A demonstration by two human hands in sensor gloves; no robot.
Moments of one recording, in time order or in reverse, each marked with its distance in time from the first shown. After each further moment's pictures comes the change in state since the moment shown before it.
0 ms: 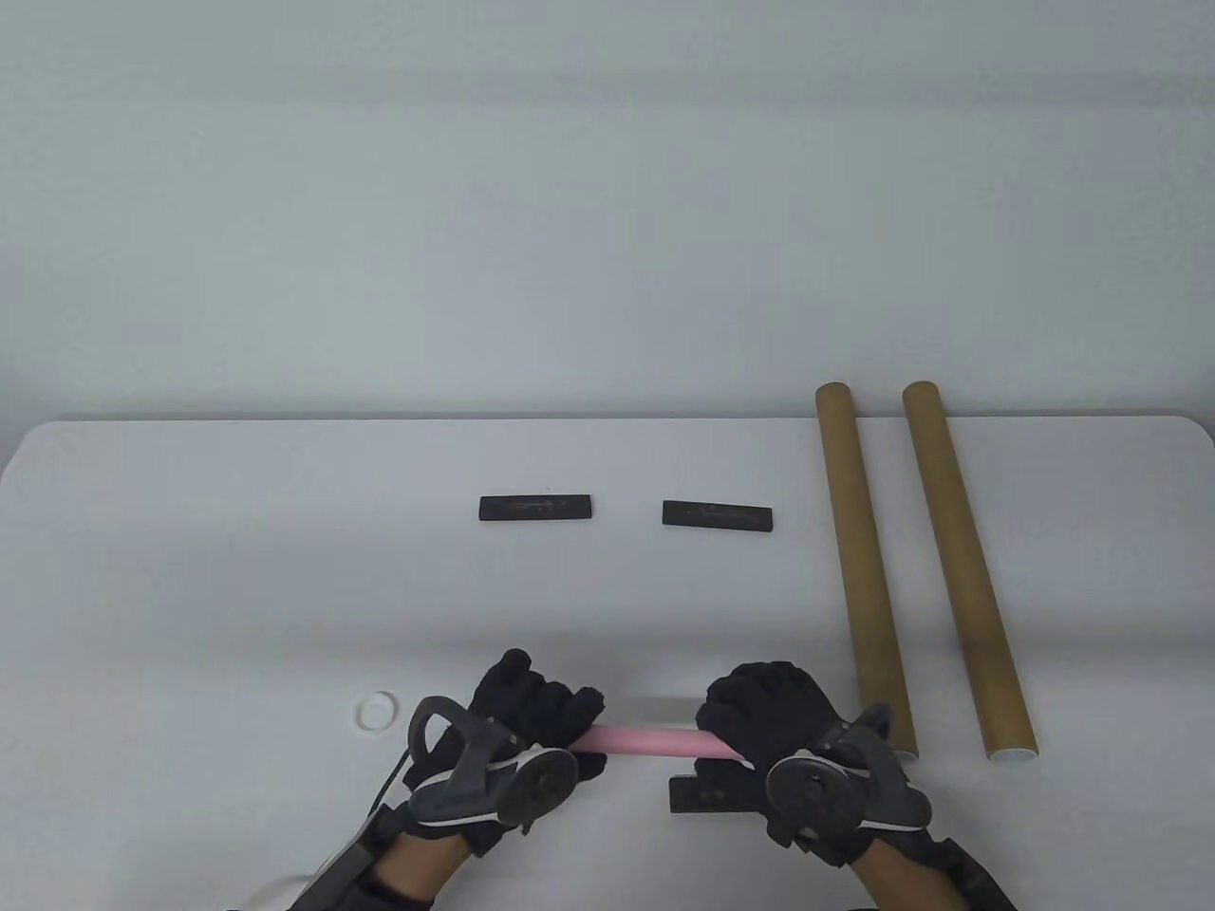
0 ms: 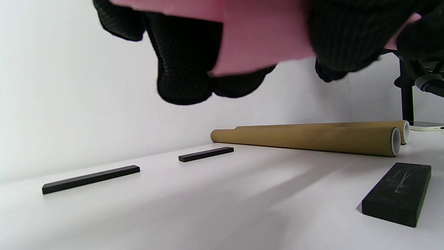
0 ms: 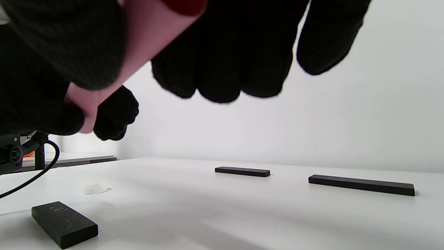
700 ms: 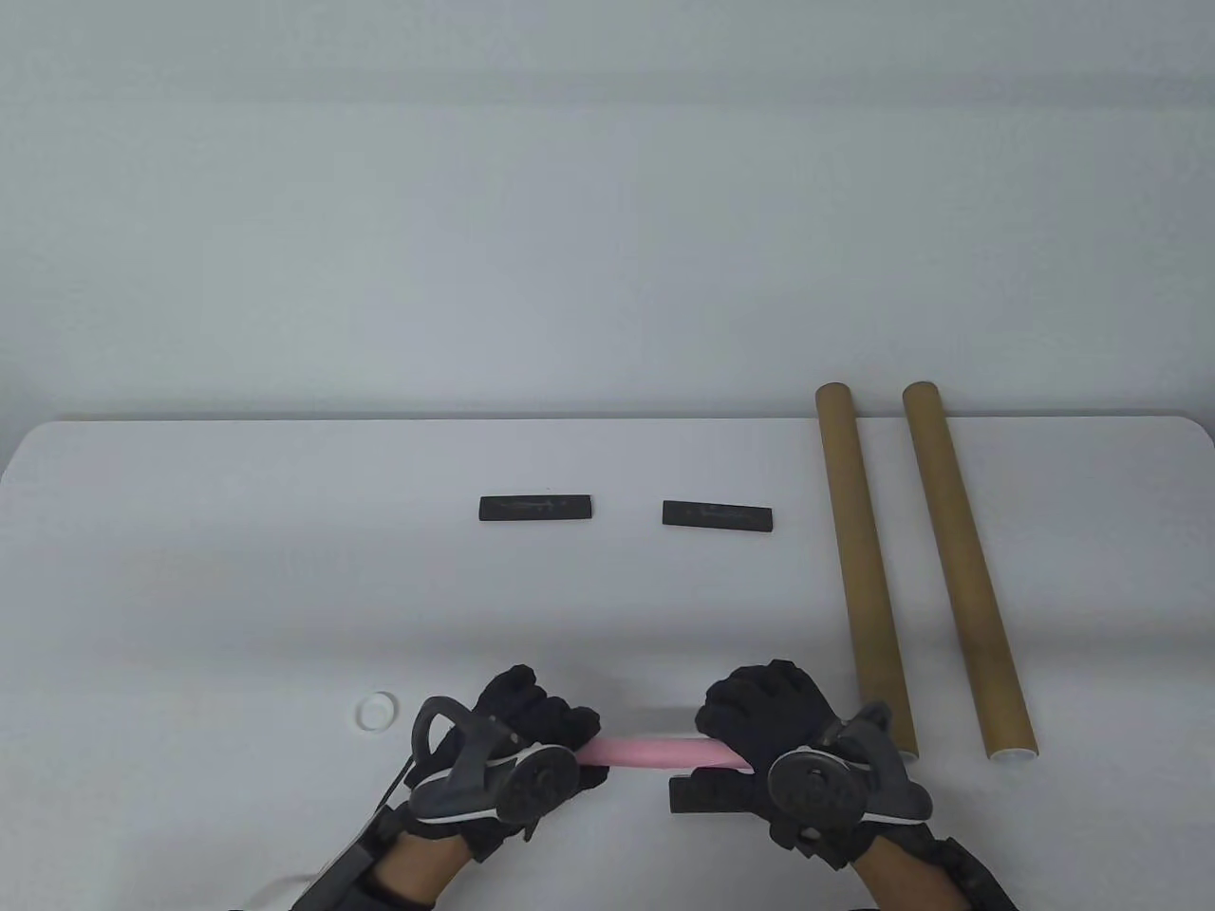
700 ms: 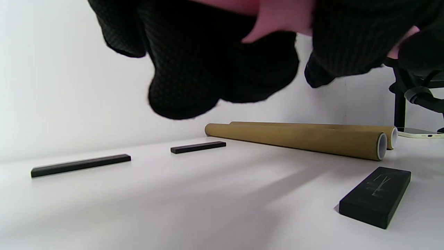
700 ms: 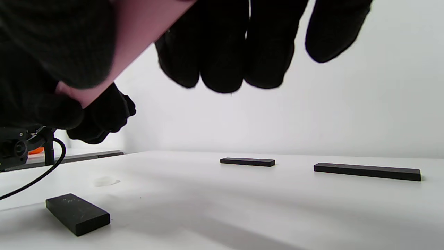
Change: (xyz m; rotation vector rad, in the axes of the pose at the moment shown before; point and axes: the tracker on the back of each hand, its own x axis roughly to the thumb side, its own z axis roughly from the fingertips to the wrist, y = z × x) left_hand -0.004 -0.004 -0.002 -0.057 0.010 0.093; right_hand 0.000 0.002 0.000 0.029 -0.015 -0.012
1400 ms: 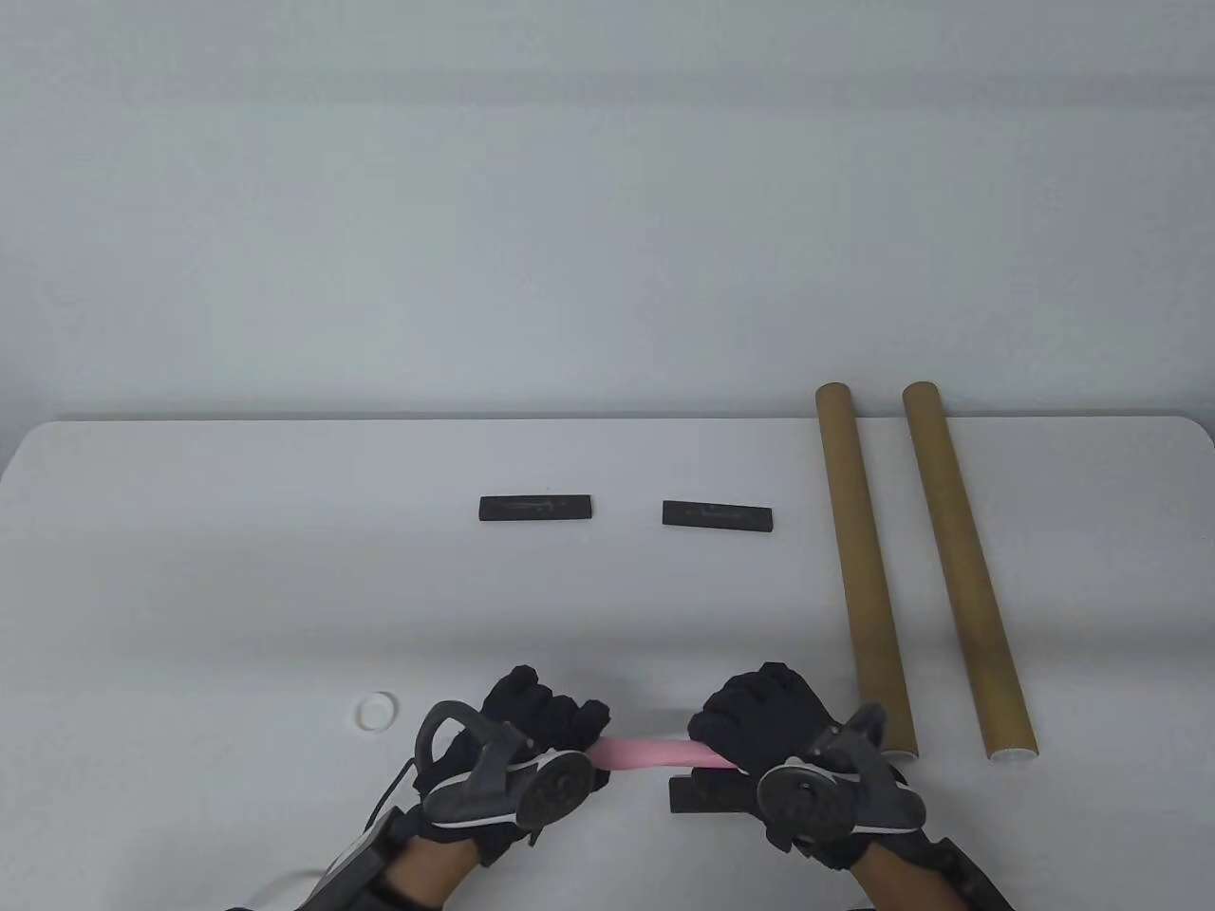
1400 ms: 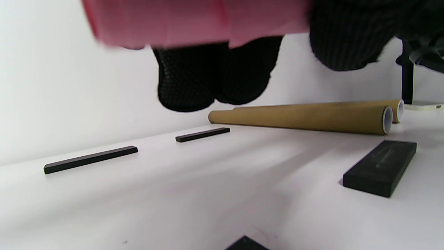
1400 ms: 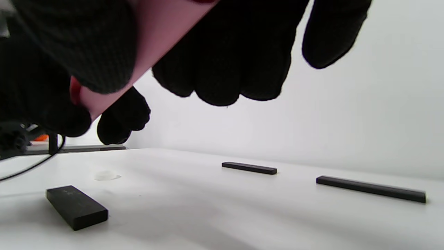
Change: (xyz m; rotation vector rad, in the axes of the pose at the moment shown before) left_hand 0.016 -0.005 -0.003 -0.067 -0.003 -0.093; right_hand 0.015 -0.003 -0.002 -0.016 -0.044 0.096
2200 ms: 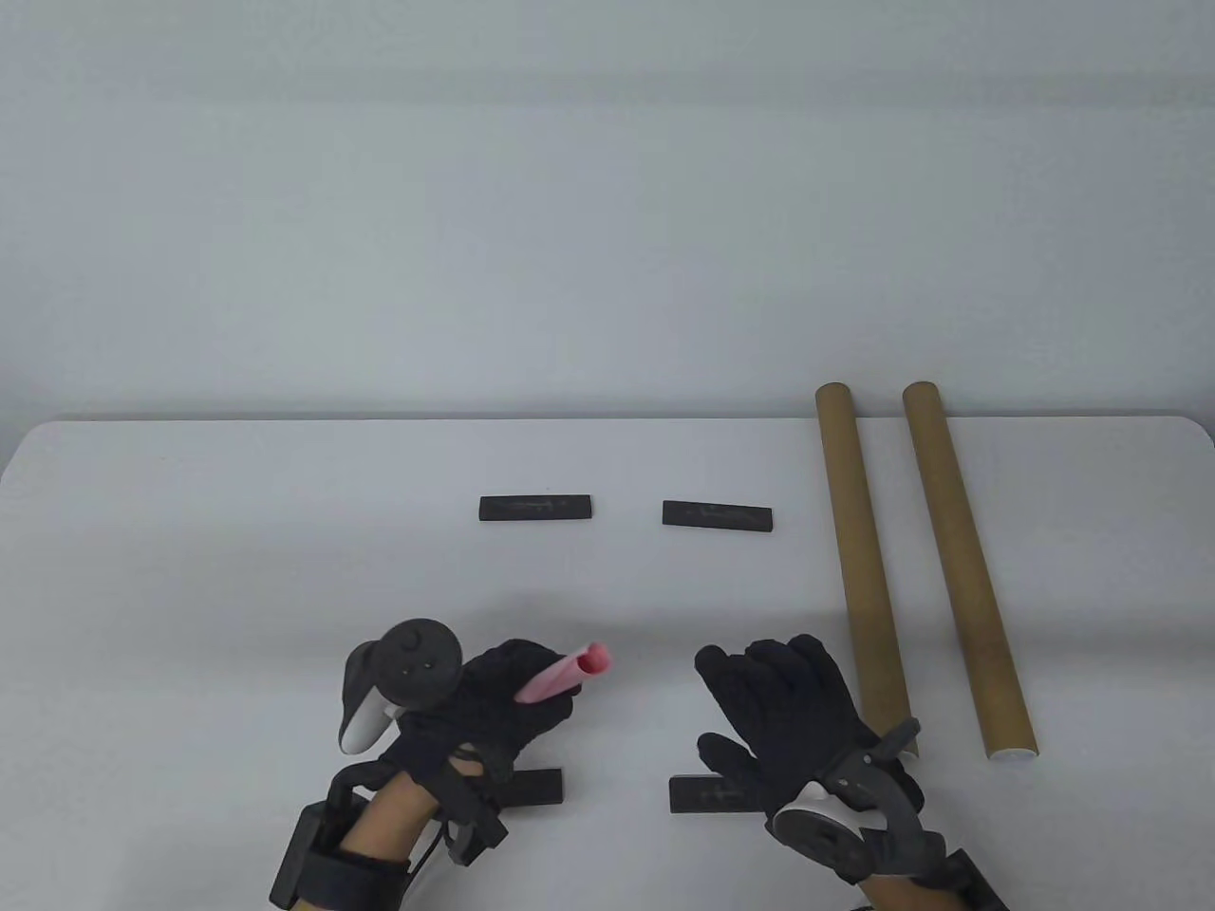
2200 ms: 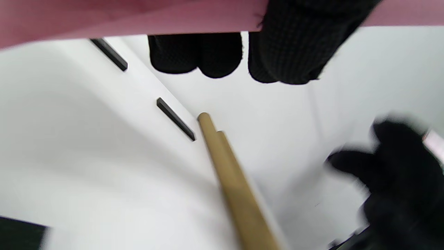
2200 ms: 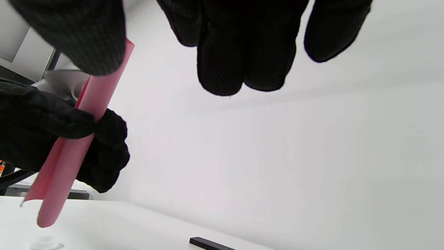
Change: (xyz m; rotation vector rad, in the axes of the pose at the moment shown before) left_hand -0.101 -0.013 0.004 0.008 0.192 1.184; right_hand 0.003 -0.036 0.011 -0.266 0.041 0.116
